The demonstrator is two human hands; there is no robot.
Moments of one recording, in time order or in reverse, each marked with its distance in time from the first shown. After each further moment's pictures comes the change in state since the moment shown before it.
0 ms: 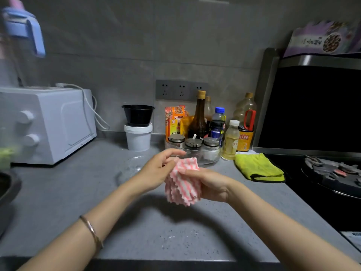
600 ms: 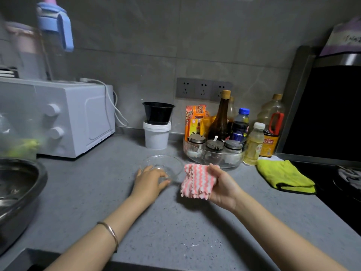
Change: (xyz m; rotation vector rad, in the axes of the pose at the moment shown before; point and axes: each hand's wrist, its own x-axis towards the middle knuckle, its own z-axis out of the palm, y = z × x) left_hand -0.015 -0.091 -0.038 0.879 0.226 -0.288; right_hand 0.047 0.014 0.009 0.532 0.296 0.029
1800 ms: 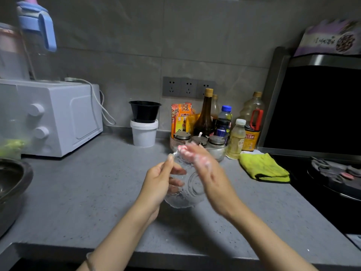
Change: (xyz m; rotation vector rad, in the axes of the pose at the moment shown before) left_hand -0.068 0.104 -0.050 -1.284 -0.010 -0.239; right_hand -0.090 0.011 0.007 -1.178 -0.015 -1.068
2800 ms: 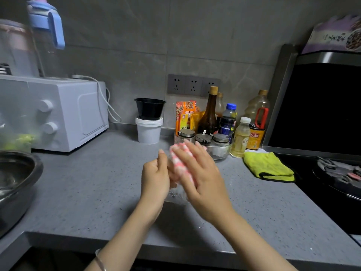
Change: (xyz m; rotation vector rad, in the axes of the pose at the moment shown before) left_hand -0.004 0.001 0.004 0.028 0.282 0.126; right_hand -0.007 -0.007 0.024 -0.380 0.088 -0.229
